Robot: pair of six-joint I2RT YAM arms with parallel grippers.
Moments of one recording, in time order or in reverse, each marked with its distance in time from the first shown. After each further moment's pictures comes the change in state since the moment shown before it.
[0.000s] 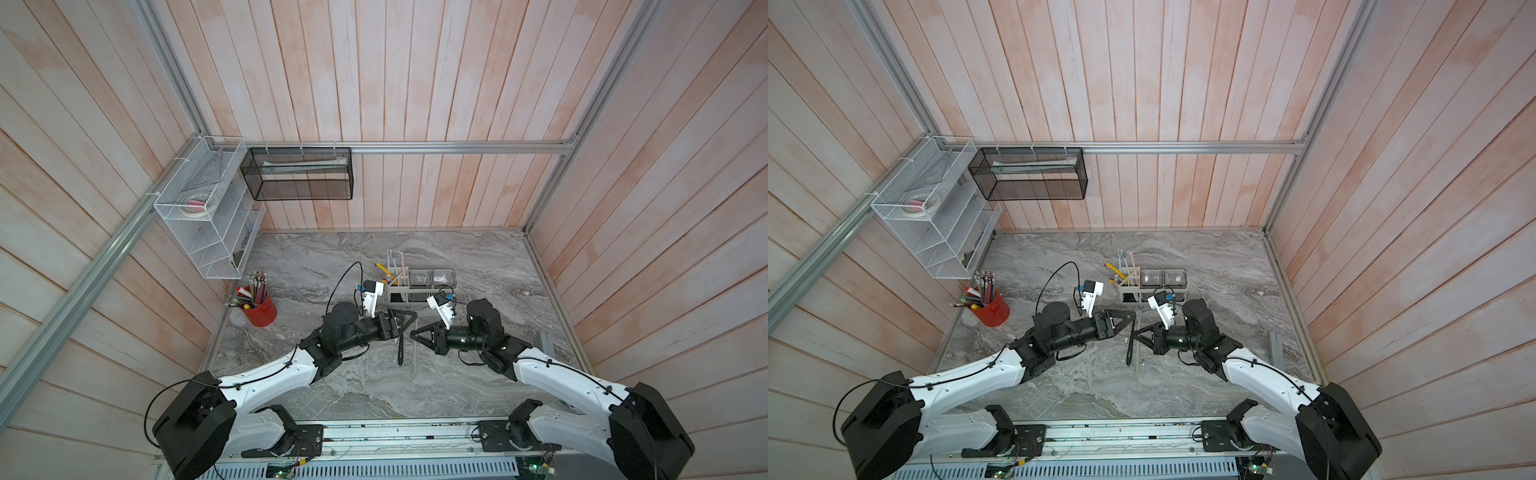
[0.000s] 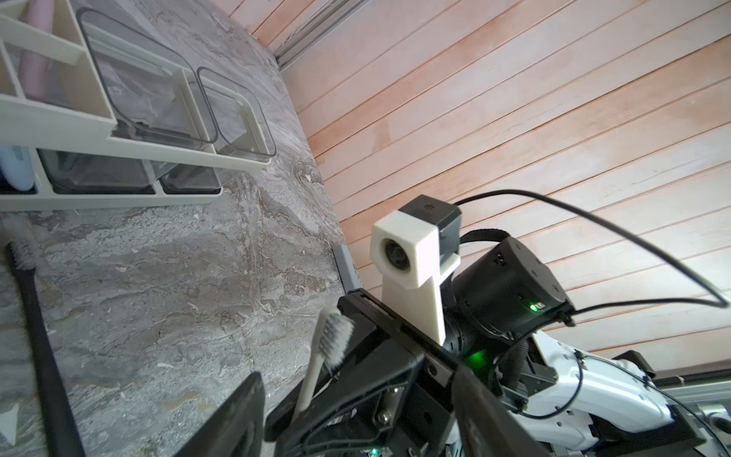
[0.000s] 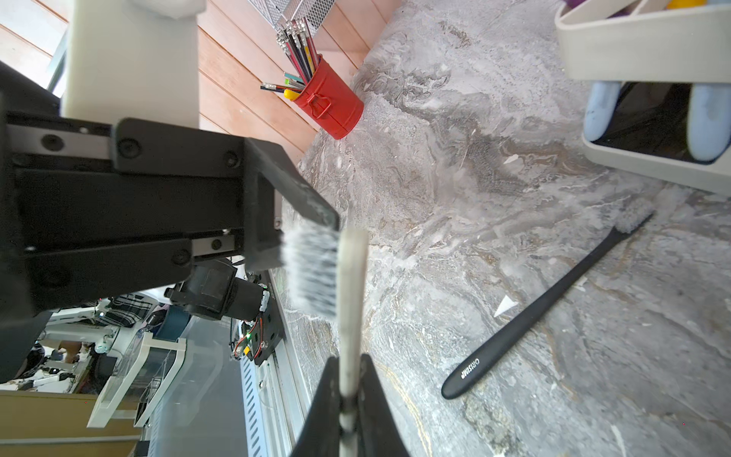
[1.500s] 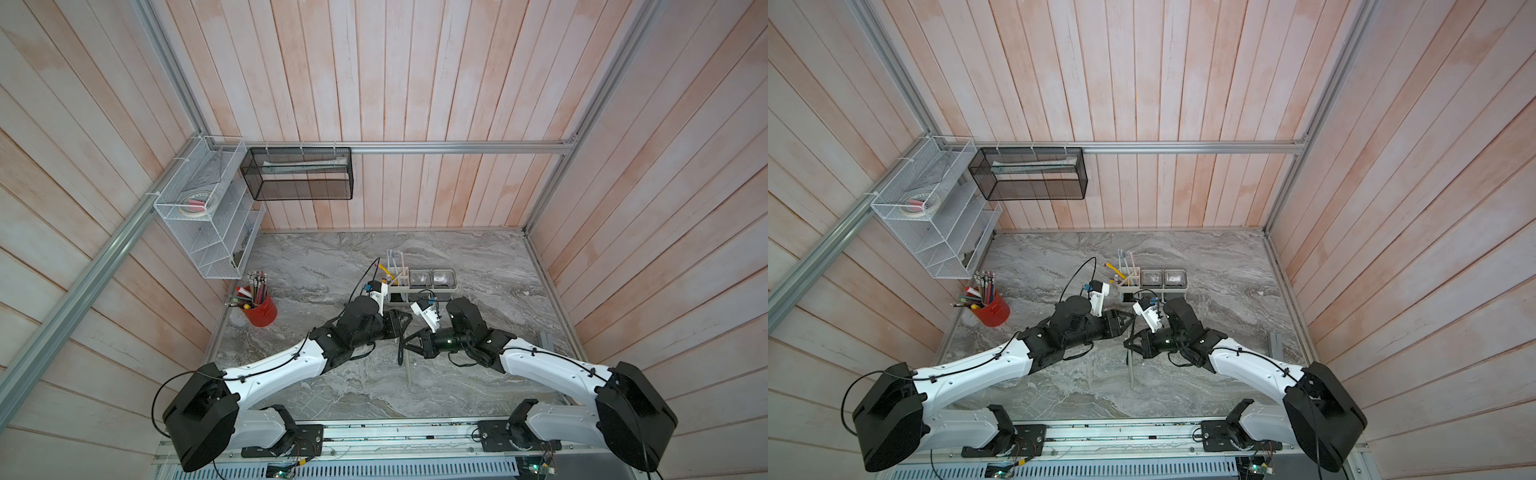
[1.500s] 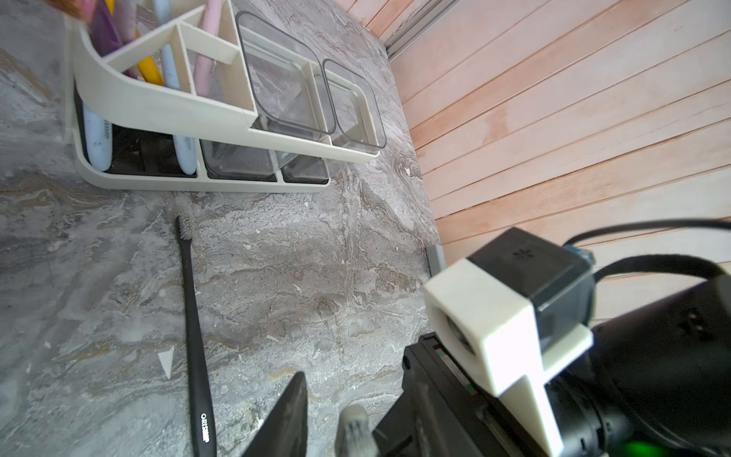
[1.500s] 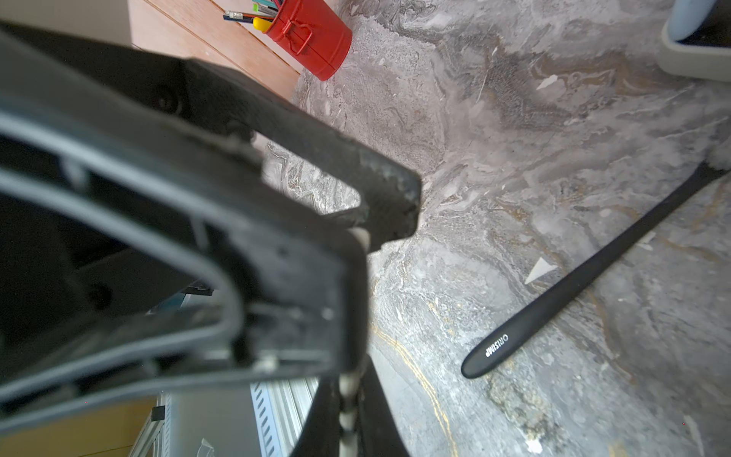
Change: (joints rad) left arm -0.061 0.048 0.160 -0.393 -0.243 0.105; right arm 0.100 0.122 0.108 -0.163 0.058 -0.010
